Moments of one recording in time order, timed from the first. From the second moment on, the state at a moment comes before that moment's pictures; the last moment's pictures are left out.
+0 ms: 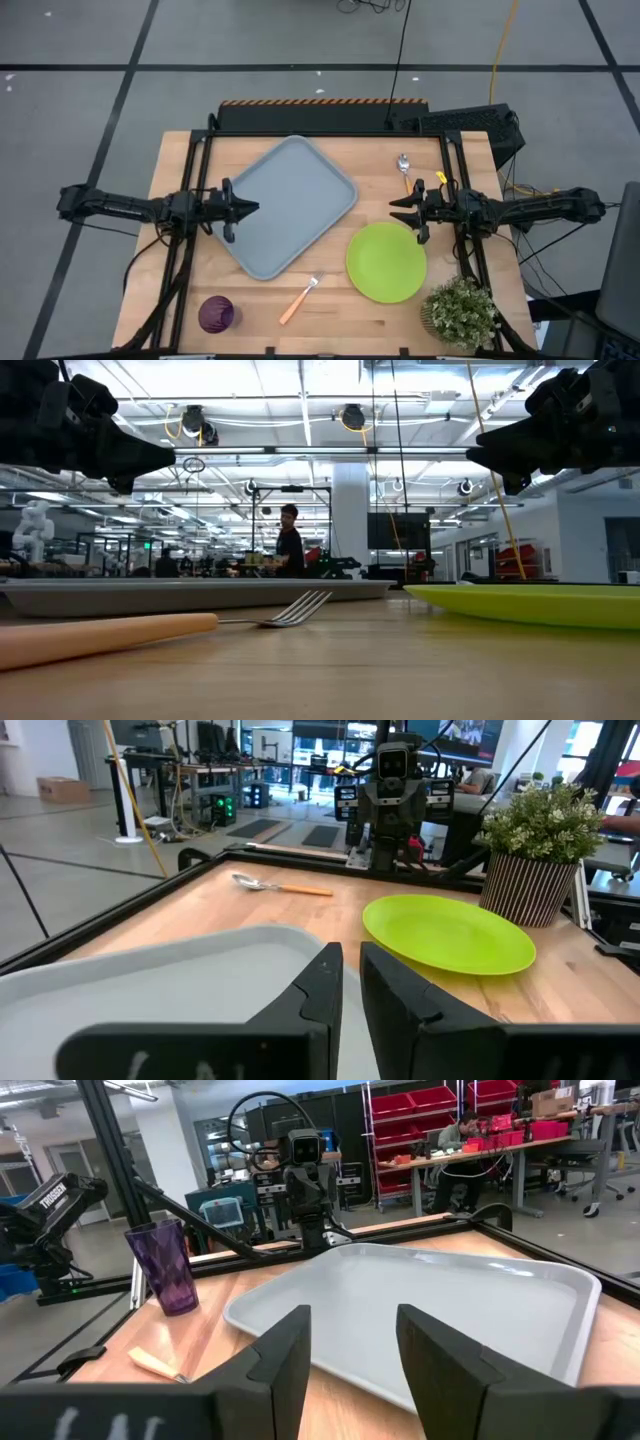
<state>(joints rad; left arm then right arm) -0.07 0.38 0.01 0.34 -0.21 -0.08 0.00 0.49 0.02 0.50 0.05 0.17</state>
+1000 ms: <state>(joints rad) -0.07 0.38 0.01 0.34 -0.21 0.00 0.00 0.49 0.02 0.54 0.05 0.18</state>
